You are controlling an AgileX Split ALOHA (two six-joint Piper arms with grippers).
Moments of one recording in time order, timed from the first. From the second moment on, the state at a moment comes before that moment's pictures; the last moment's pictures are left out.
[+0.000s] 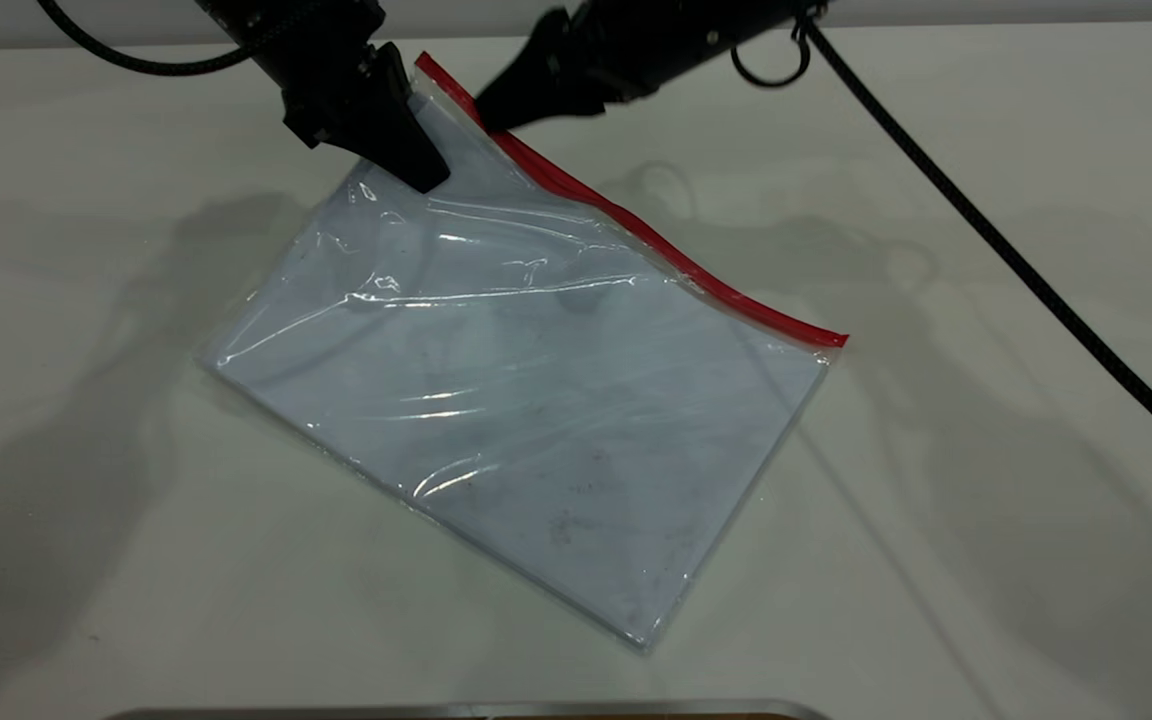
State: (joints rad) left arm -0.18 2.52 -1.86 -0.72 0.97 1.65; right arm 0.36 2.58 -1.79 1.42 0.80 -1.58
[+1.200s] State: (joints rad) left arm -0.19 2.52 -1.86 -0.76 0.94 1.65; right arm 0.36 2.59 -1.79 1.44 0.80 -1.61
